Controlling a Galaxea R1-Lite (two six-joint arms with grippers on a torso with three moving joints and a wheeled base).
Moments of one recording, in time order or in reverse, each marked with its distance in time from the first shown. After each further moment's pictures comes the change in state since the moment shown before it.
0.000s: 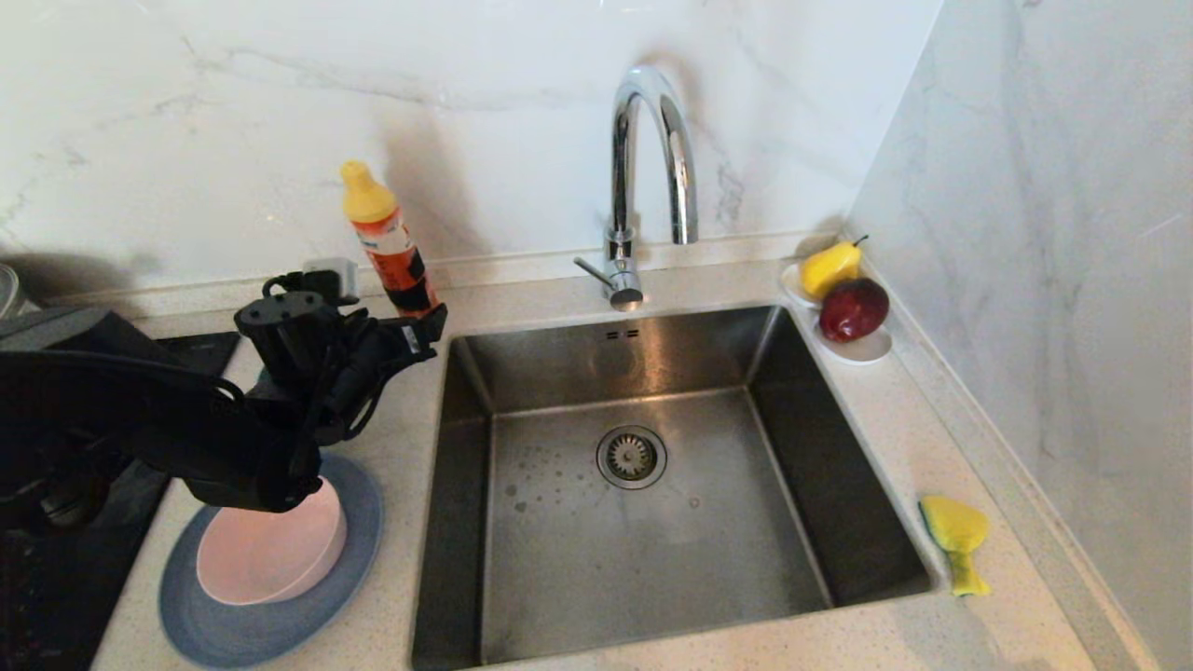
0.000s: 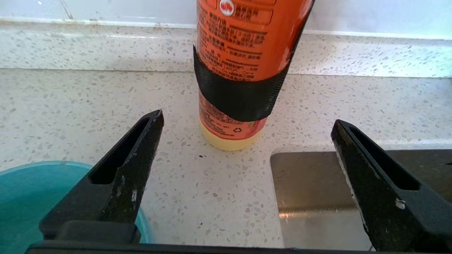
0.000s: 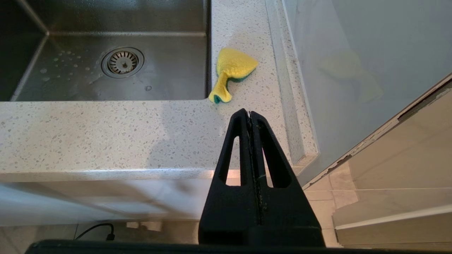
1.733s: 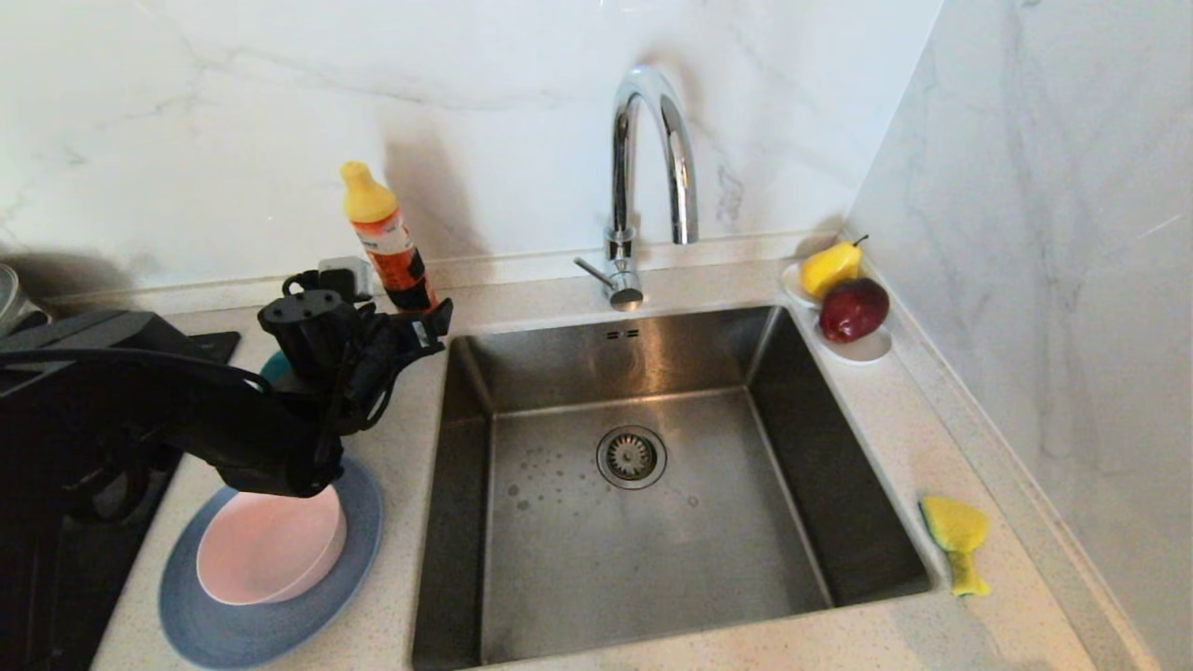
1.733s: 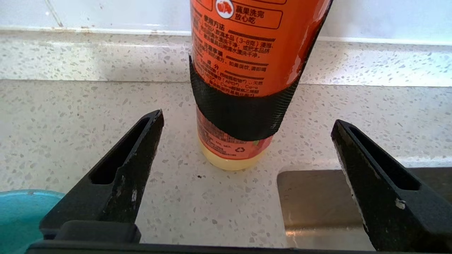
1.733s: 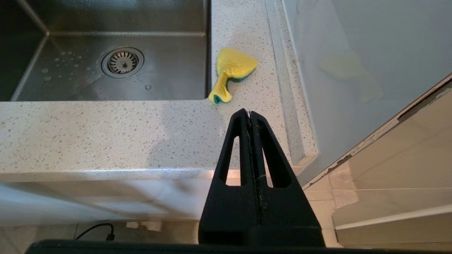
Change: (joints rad) left arm 0.001 0.077 -0.104 -0.002 0.013 0.015; right arm 0.000 0.000 0.000 0.000 0.000 0.000
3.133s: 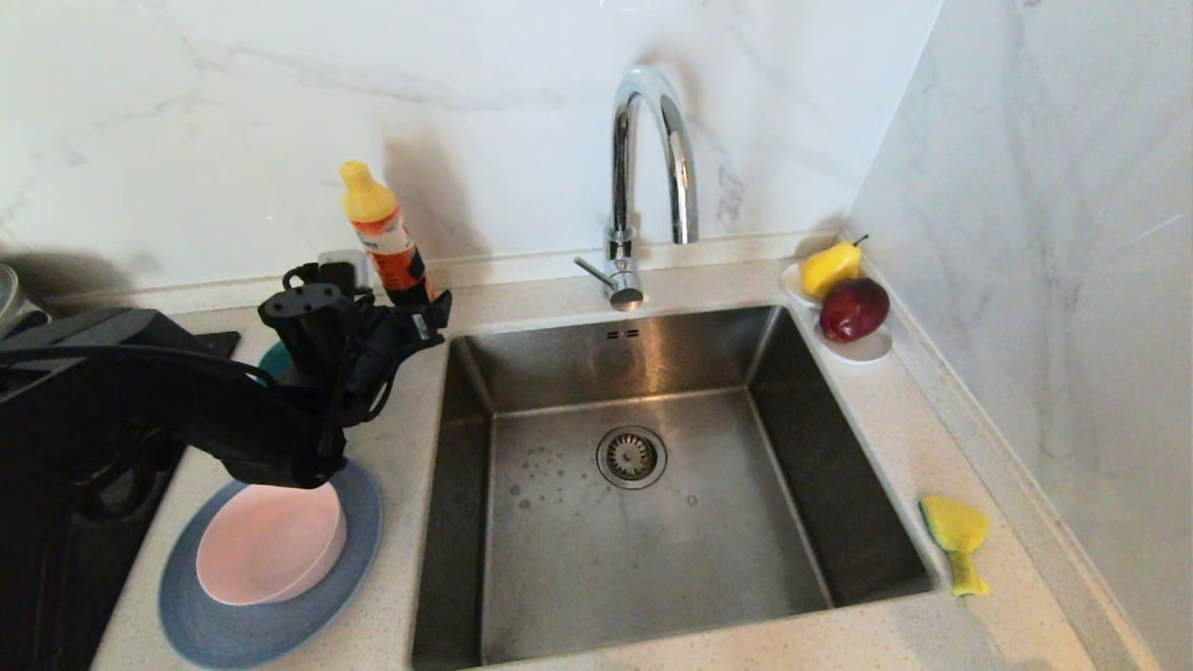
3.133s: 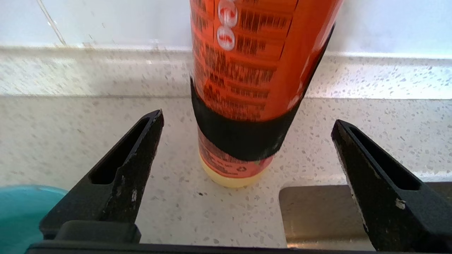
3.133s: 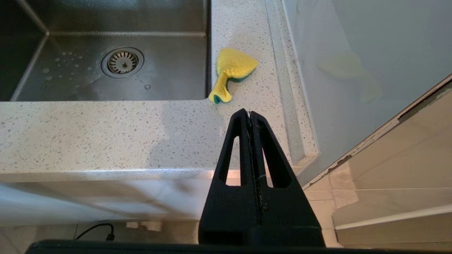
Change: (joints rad) left arm 0.004 0.011 -0.042 0.002 0.000 0.013; right arm 0.000 0.000 0.000 0.000 0.000 0.000
